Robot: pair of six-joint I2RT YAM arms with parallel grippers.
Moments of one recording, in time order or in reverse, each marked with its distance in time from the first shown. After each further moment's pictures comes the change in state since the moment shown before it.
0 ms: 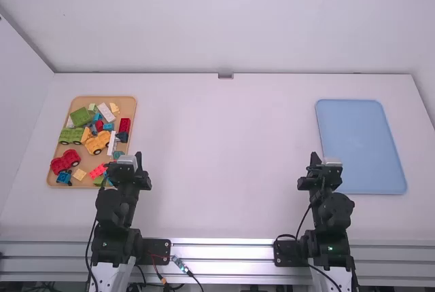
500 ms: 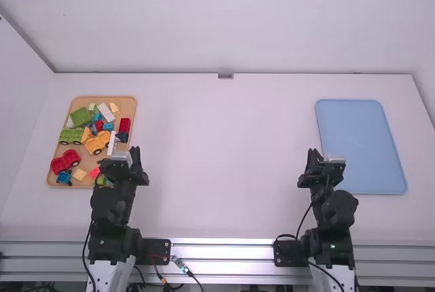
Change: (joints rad) left arm 0.030 0.089 0.066 0.075 0.023 -0.055; right arm -0.017 0.089 0.063 0.034 -0.078 0.066
